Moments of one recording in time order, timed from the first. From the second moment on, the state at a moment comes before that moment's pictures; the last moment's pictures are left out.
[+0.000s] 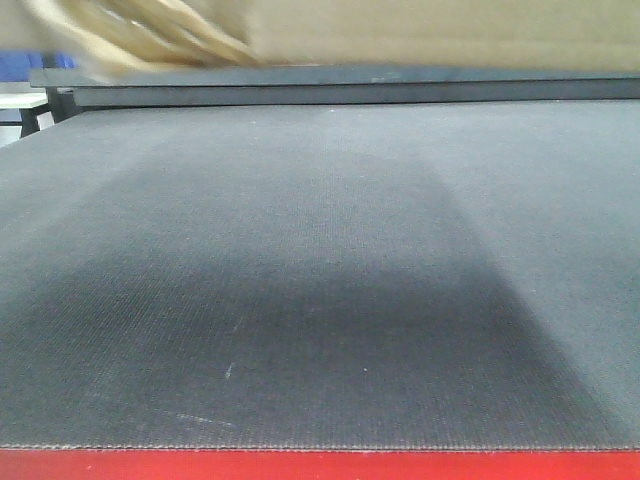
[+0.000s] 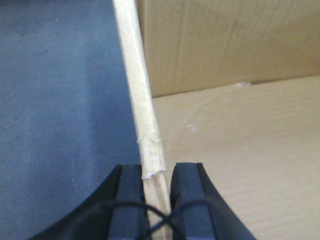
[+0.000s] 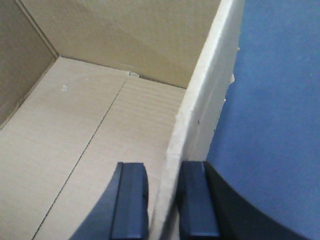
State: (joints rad) left arm -0.50 1.29 -1.74 0.34 1.22 -0.31; right arm 0.33 1.13 -1.55 0.24 1.10 0.00
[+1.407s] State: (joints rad) left arm -0.33 1.54 -1.74 0.34 1.02 -0.26; right arm 0.29 1.45 -1.55 0.11 0.81 -0.01
